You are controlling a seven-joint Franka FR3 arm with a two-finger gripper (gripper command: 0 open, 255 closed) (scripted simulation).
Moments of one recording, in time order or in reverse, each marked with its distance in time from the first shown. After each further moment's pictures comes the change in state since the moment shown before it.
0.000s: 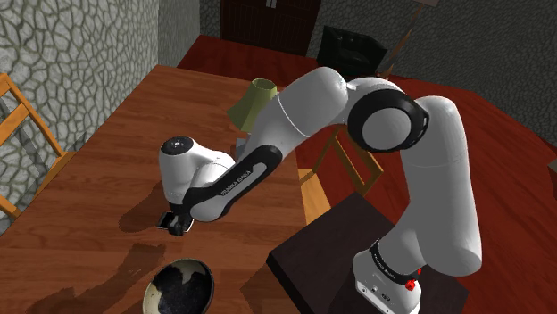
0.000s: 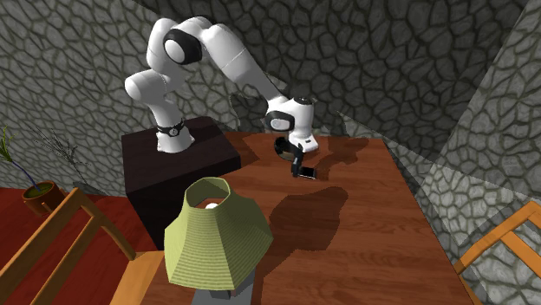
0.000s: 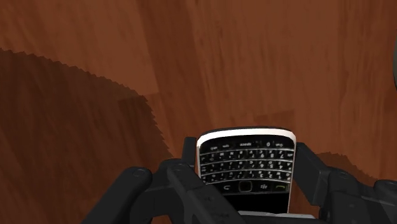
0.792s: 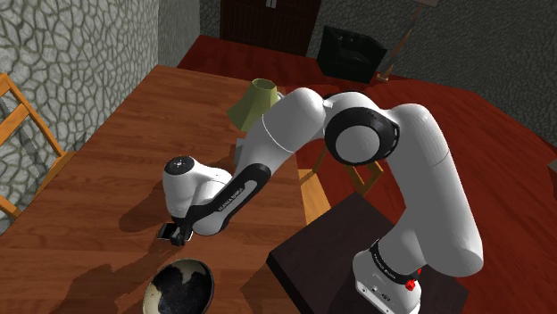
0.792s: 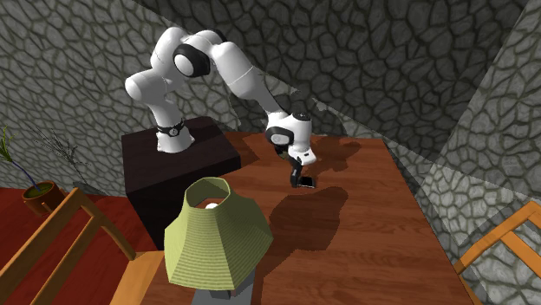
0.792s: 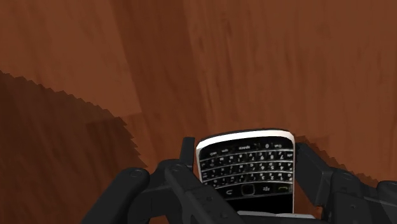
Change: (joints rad) arm 0.034 0.141 -0.042 0.056 -0.035 0.086 0.022
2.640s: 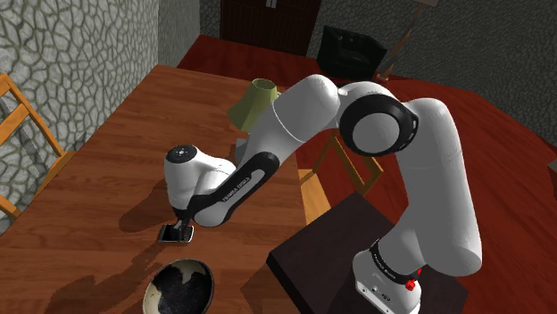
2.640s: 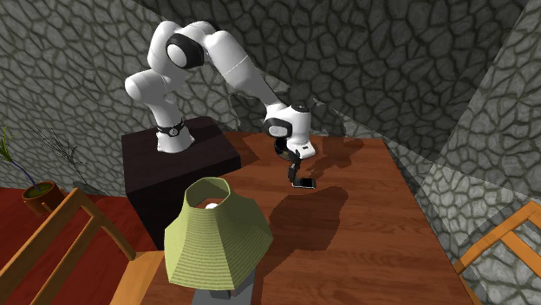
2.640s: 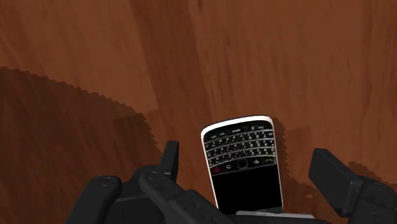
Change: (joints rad) arm -0.027 -0.096 0.021 -0.062 0.021 -0.038 -0.006
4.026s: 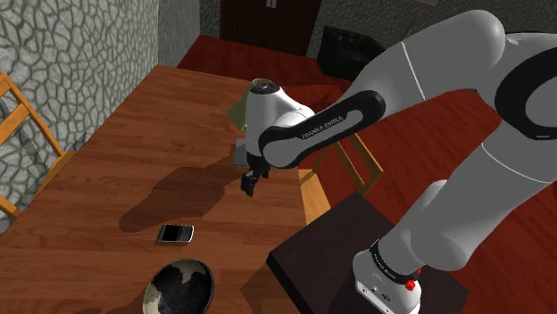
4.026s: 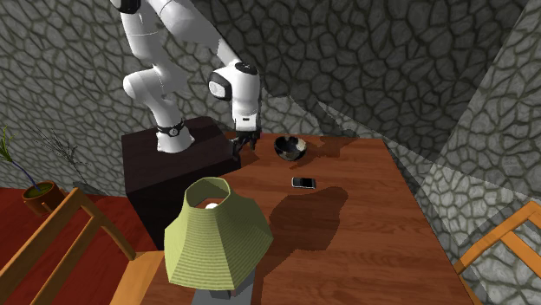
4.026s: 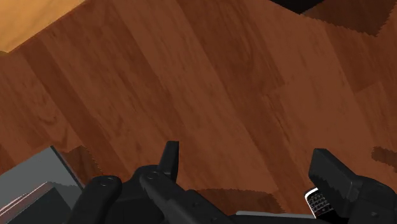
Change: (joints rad) arm -0.259 -0.714 0.007 -0.569 0.257 -0.213 -0.100
